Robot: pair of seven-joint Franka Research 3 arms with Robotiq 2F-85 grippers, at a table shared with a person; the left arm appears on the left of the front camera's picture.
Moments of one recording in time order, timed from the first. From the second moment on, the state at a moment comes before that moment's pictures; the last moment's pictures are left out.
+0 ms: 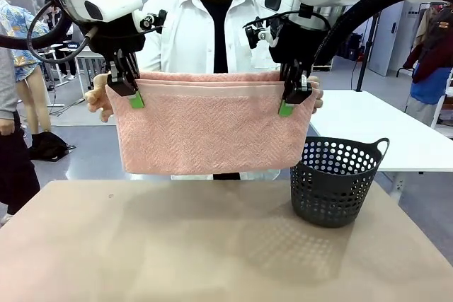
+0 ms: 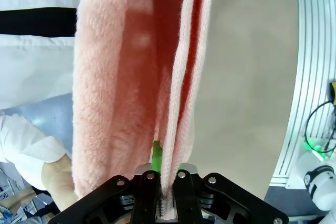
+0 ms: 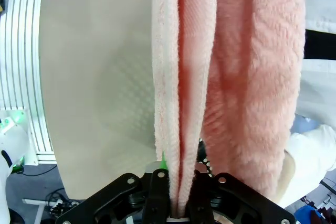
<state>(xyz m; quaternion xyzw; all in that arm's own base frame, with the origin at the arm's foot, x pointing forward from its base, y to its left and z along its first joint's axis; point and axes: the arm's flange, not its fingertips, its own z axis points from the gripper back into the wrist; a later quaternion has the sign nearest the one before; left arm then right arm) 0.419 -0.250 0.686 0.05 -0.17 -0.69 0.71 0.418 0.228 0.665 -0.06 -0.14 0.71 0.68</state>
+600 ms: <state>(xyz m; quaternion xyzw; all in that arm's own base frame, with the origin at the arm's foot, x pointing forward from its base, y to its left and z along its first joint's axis) 0.418 -0.250 0.686 0.05 -0.17 -0.69 0.71 0.418 0.228 0.665 -0.06 -0.14 0.71 0.68</state>
